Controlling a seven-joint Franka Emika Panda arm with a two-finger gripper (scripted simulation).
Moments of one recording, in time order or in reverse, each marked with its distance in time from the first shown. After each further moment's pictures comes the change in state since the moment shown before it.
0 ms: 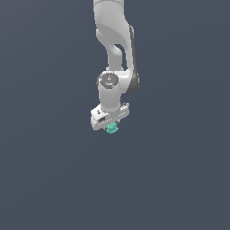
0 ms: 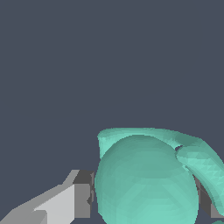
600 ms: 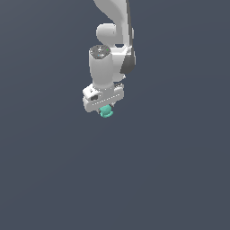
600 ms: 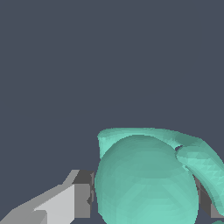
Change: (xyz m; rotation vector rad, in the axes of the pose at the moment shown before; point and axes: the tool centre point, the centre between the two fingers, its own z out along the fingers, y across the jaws) arm -0.060 -0.001 -0.075 -0.001 0.001 0.001
